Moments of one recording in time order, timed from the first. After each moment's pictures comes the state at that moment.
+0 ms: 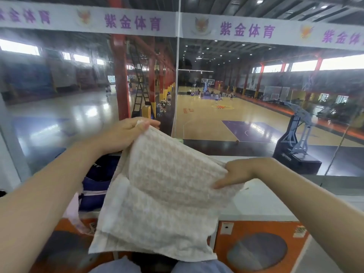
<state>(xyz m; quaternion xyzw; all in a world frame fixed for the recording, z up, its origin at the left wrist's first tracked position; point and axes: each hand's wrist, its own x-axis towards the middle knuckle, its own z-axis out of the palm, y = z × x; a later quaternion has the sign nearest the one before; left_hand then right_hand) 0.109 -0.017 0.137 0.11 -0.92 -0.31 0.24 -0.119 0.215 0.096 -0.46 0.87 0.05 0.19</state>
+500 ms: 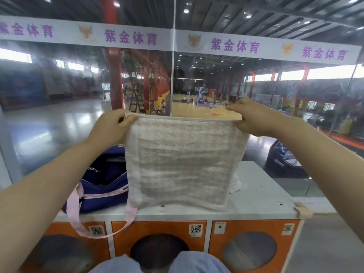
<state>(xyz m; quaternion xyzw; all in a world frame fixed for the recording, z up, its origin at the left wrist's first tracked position) 0.123 -0.028 0.154 0.19 -0.86 -0.16 0.45 -0.117 0.255 0.219 -0.49 0.85 -0.06 -0.18</state>
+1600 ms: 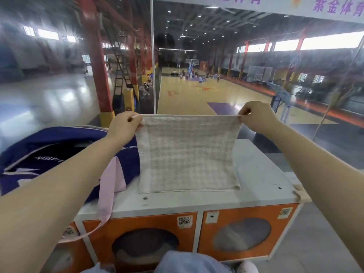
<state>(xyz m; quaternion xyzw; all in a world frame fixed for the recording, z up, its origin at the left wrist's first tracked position) -0.029 -0.072 0.054 0.25 -0.83 -0.34 0.36 -0.255 0.224 0.114 -0.31 0.90 -0.26 -0.15</state>
